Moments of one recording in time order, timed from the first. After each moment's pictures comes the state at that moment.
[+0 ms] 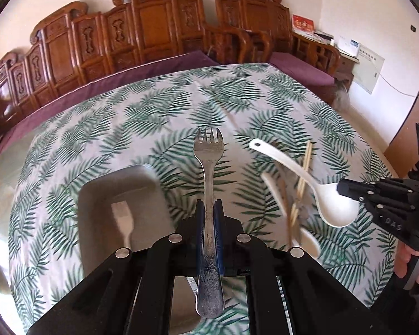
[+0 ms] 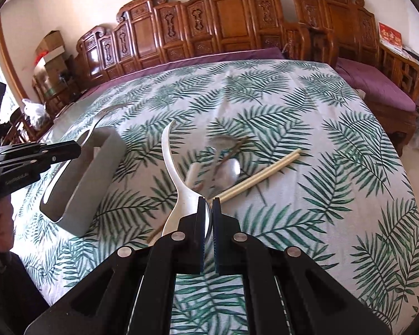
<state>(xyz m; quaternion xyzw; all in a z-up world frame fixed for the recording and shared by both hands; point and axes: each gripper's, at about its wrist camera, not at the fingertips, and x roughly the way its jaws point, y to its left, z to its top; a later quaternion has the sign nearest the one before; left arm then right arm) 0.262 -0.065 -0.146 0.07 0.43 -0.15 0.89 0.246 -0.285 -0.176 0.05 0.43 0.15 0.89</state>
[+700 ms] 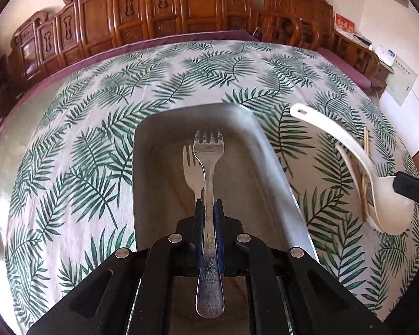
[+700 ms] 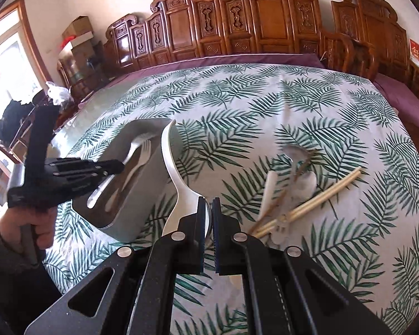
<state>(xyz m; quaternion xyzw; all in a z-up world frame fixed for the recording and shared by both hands) 0.272 0.021 -0.203 0.04 0.48 -0.08 0.87 0.242 -0.204 -0.159 0.03 0.43 0.21 0.88</state>
